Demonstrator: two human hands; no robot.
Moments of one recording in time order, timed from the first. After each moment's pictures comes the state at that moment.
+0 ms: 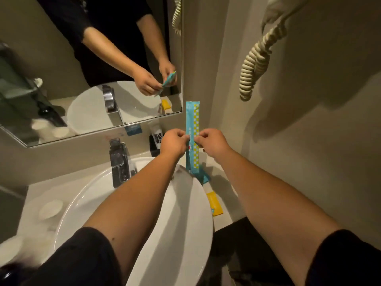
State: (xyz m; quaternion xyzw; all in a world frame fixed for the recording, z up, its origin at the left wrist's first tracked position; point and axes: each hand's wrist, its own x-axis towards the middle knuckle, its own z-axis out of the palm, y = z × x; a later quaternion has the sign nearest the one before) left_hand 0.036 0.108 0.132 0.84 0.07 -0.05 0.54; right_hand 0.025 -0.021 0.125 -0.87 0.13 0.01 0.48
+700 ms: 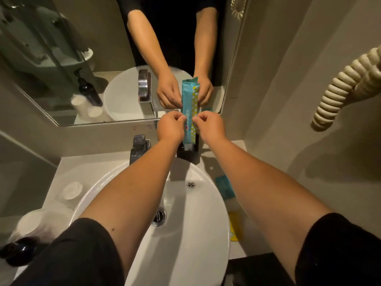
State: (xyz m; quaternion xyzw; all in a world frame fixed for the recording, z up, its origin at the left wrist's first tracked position) left_hand 0.118 0.182 0.122 0.85 0.18 0.08 0.49; right_hand 0.133 0.067 0.116 -0.86 0.03 -0.01 0.50
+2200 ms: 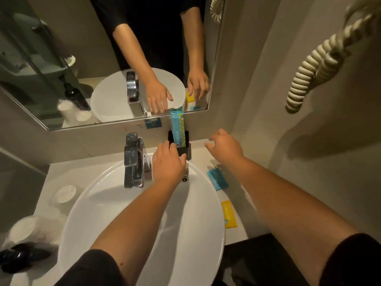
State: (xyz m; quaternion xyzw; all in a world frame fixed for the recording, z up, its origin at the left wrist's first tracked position) left_hand 0.025 0.171 0.050 0.99 0.03 0.05 0.14; right_hand 0.061 -0.007 0.101 -0.99 -0.03 0.04 0.15
